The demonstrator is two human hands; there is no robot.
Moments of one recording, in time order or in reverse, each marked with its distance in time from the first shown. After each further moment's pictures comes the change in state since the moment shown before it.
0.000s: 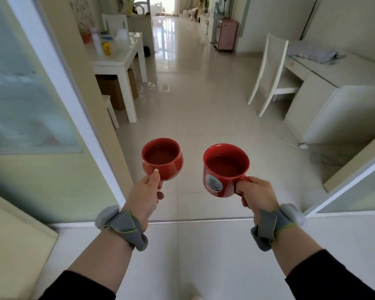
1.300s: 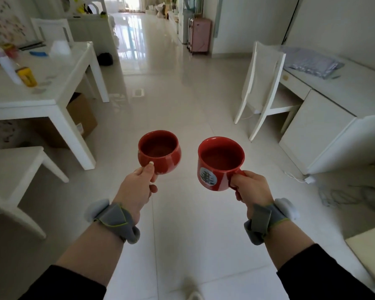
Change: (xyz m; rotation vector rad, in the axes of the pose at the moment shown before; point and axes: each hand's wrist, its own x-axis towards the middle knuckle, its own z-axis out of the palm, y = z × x) left_hand 0.608 0.222 0.214 -0.017 -0.142 -0.037; right_hand 0.591 -0.226 0.142 0.036 0.103 0.019
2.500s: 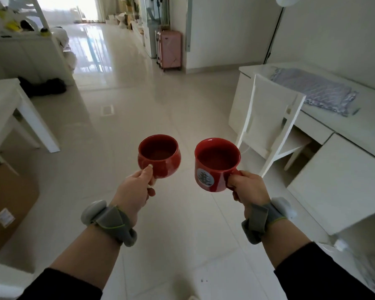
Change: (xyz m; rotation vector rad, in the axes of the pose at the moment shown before) left_hand 0.675 0.257 0.195 0.055 -0.189 -0.019; right_hand 0.651 -0.245 0.185 0.033 0.144 0.020
